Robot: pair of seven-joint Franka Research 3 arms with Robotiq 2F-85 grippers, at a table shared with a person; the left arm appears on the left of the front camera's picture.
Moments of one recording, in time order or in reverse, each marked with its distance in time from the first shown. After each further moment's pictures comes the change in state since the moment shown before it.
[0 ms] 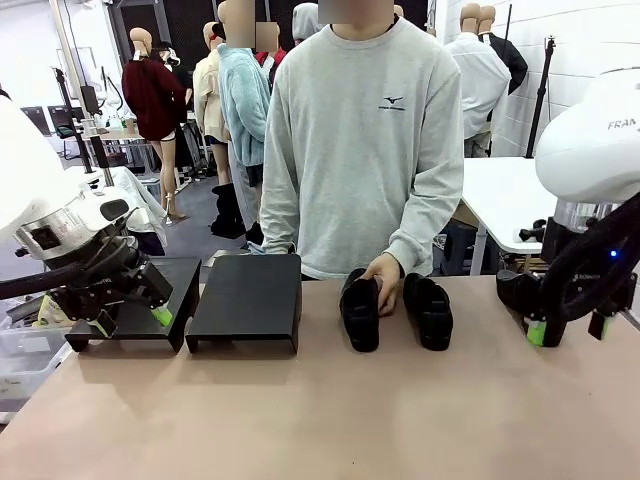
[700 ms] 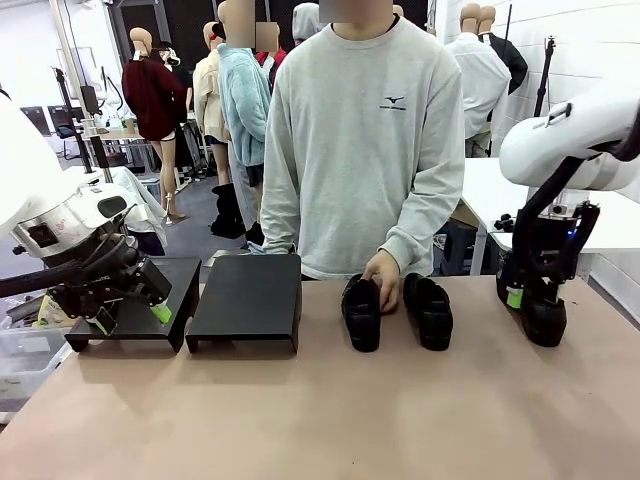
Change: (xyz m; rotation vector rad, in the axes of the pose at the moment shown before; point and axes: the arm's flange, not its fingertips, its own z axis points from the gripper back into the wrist) left arm -0.001 -0.001 0.003 -0.002 -0.009 -0.002; right arm 0.171 -0.074 -0.040 0.072 0.066 0.202
